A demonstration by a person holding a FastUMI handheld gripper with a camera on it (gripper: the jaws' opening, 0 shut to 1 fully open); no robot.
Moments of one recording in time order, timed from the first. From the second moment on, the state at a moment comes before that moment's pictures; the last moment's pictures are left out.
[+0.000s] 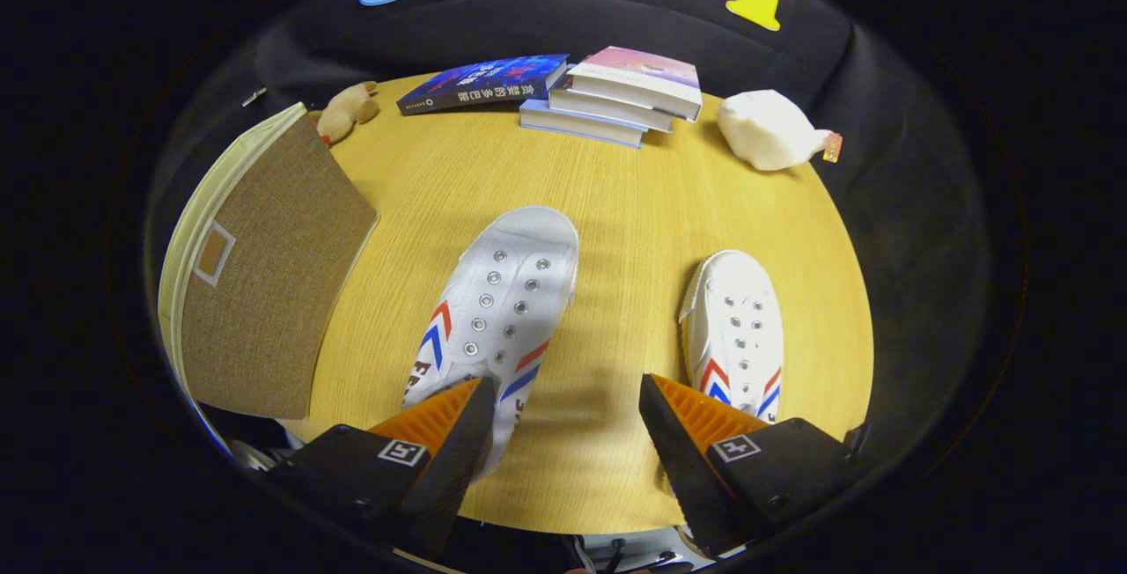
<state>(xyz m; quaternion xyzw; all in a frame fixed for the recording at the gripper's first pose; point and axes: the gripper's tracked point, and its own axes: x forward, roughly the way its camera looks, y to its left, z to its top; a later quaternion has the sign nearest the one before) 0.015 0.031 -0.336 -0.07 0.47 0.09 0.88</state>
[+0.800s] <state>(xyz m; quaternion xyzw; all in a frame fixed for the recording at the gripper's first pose) 0.020 0.064 -0.355 0.07 0.50 0.09 0.86</state>
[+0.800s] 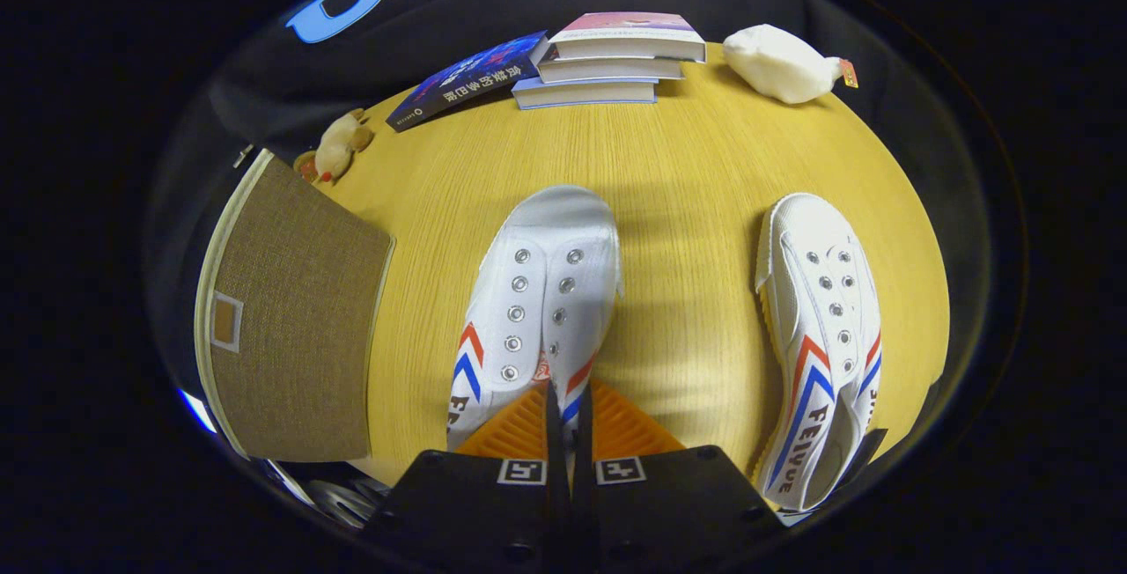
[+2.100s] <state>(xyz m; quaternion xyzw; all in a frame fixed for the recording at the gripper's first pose) -0.056 0.235 -0.128 0.22 0.40 0.15 0.88</state>
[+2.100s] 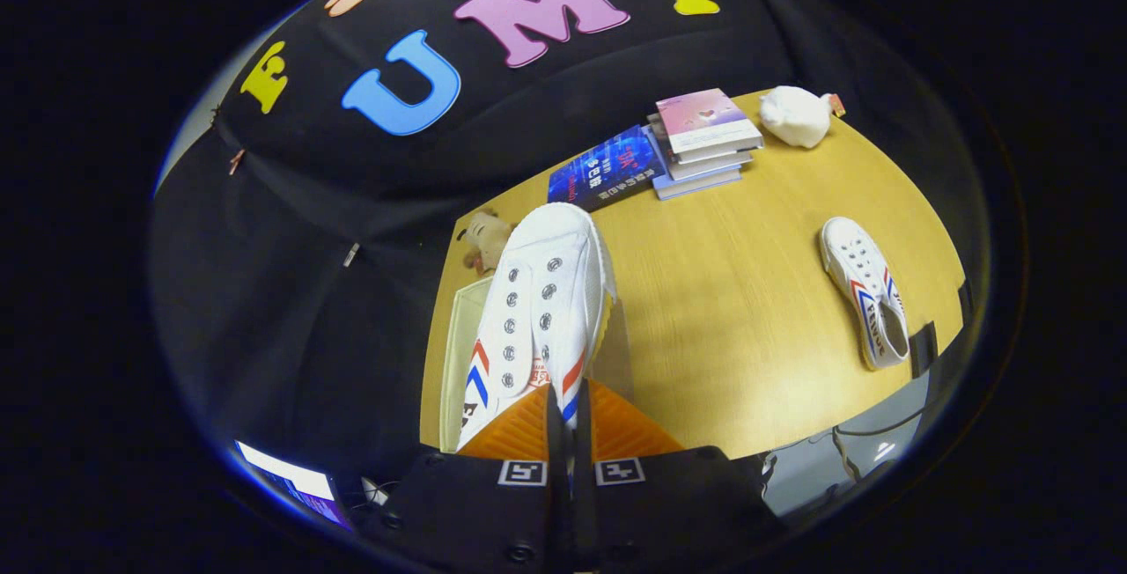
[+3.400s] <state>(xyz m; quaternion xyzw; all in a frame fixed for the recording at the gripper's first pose) -0.031 0.376 -0.257 0.11 0.53 0.18 0.82</state>
